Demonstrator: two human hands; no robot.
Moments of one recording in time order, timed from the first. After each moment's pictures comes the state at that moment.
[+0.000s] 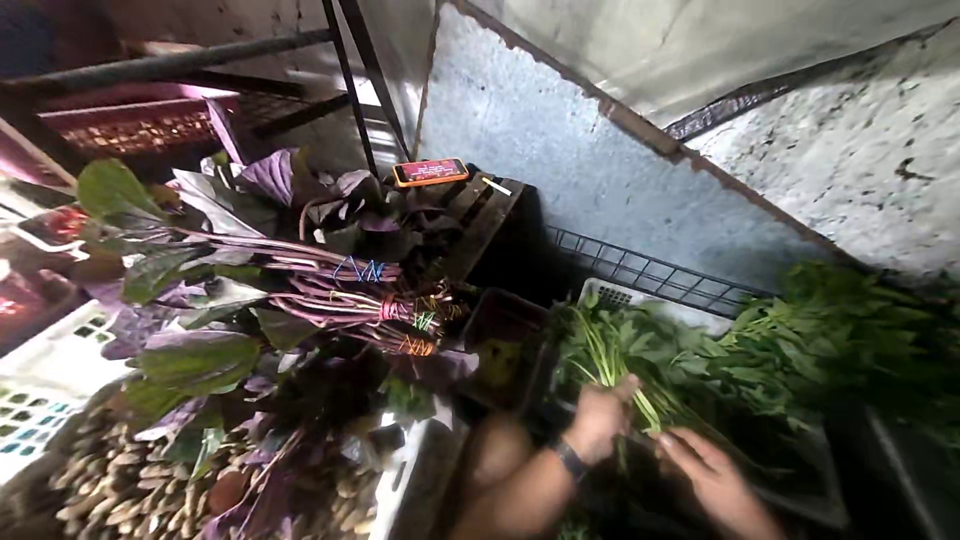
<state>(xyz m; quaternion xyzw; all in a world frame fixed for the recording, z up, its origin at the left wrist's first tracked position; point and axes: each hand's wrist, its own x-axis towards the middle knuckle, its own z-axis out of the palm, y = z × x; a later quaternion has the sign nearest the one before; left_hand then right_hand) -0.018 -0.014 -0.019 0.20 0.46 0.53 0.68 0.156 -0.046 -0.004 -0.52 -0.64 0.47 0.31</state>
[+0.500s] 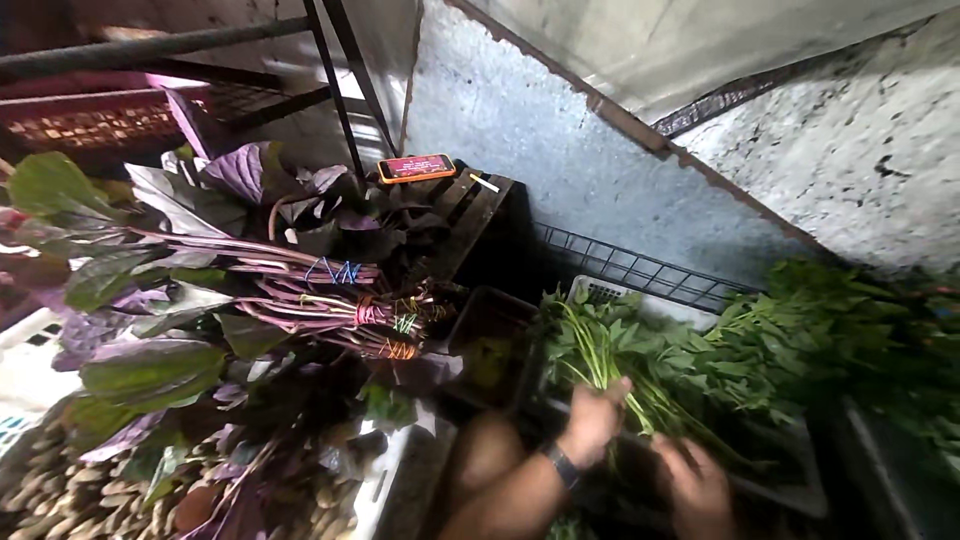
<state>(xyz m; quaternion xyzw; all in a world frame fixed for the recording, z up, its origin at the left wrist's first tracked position) -0.010 -0.018 -0.021 0.23 0.46 0.55 0.66 0.133 -0.067 -0.027 -0.59 -0.50 0.41 0.48</state>
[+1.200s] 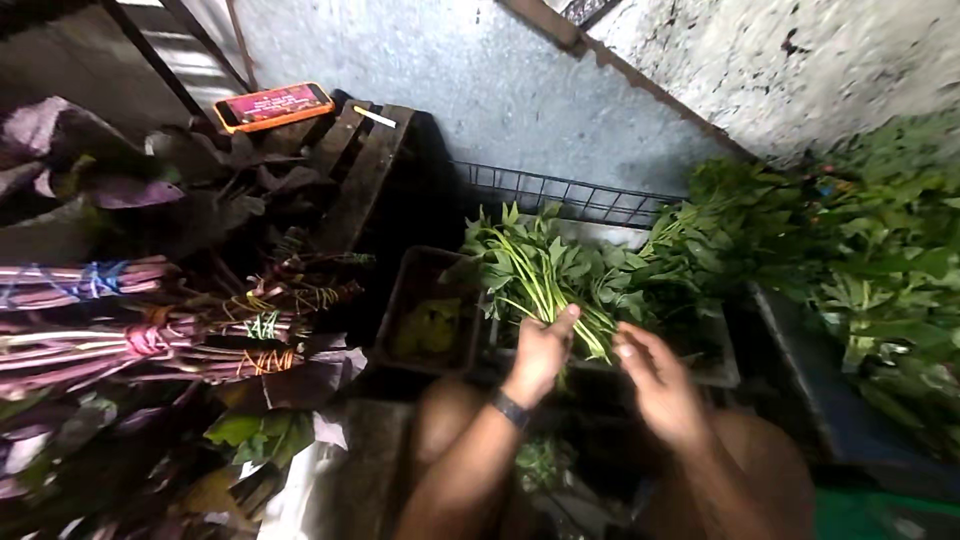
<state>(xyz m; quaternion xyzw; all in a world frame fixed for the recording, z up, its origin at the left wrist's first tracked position) -0.016 -0.008 -0.005 0.28 0.43 0.57 0.64 0.153 -0.051 0.018 -0.59 -0.63 0.36 0.36</state>
